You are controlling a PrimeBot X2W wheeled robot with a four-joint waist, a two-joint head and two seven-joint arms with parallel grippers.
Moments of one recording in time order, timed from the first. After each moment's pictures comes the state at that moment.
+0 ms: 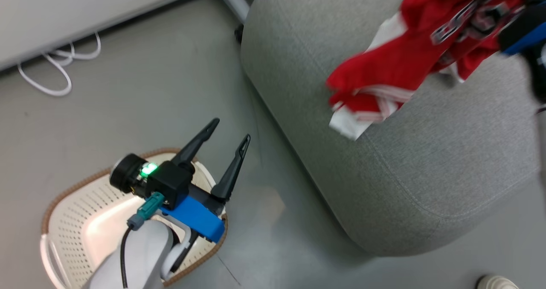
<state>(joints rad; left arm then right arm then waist) -0.40 0.29 -0.58 0.26 -0.36 -0.13 -0.25 -0.93 -0.24 -0.06 0.57 0.19 0.13 -0.01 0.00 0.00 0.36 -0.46</state>
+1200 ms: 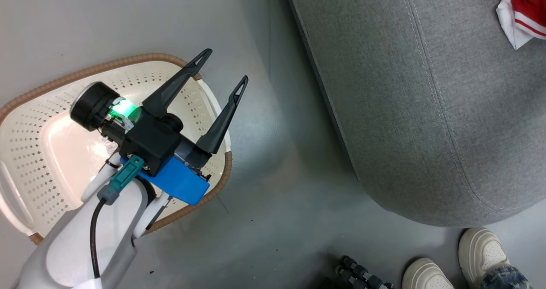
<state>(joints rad) -0.59 0.46 -0.62 0.01 -0.31 -0.11 -0.14 -1.07 -0.39 -0.40 1.02 0.13 0.13 -0.23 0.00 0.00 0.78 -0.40</state>
